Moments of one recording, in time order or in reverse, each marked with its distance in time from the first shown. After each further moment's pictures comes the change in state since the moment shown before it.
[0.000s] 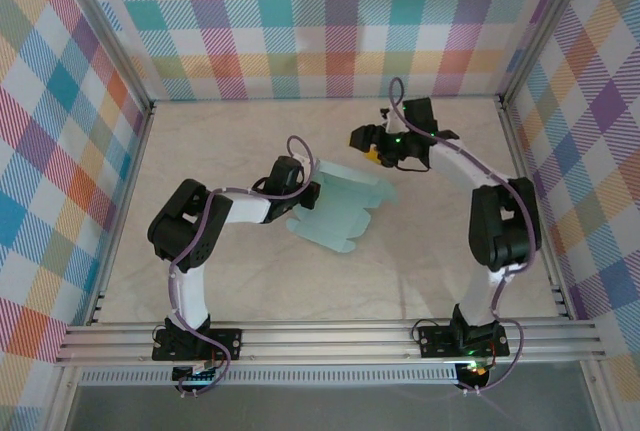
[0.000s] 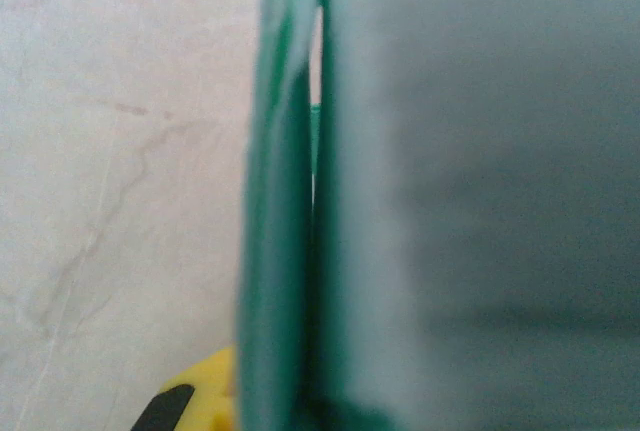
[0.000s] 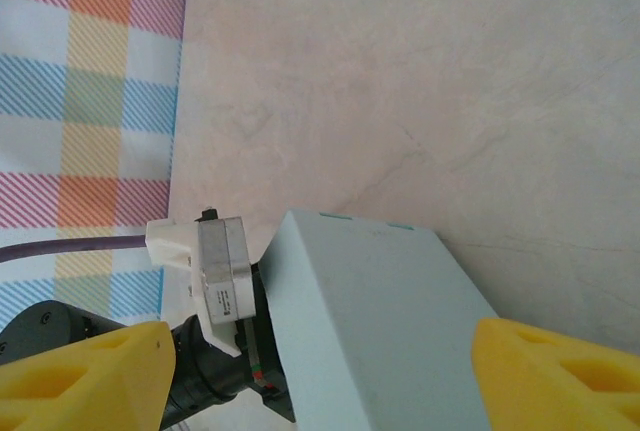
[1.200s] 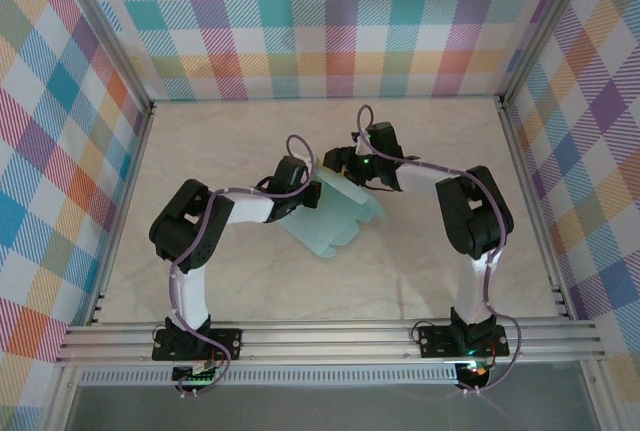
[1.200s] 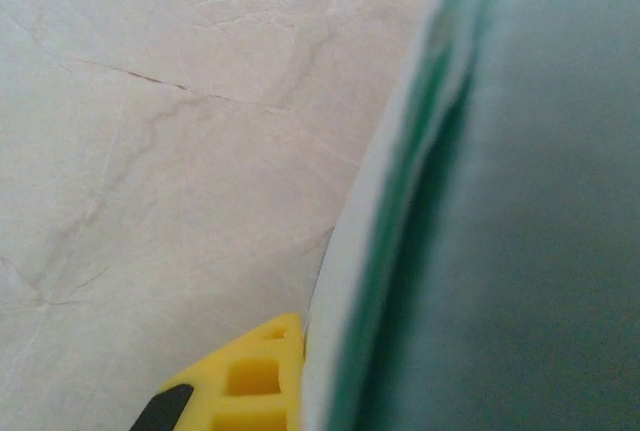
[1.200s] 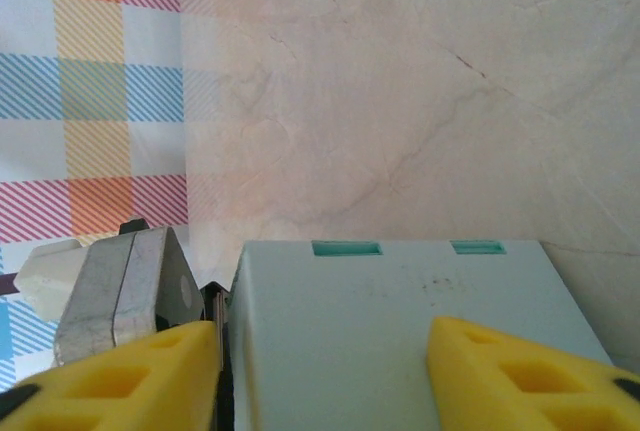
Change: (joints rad) left arm -0.017 0.002 0.035 -0.057 -0.049 -0.111; right arm 0.151 0.129 -0.146 0.409 0.039 0.294
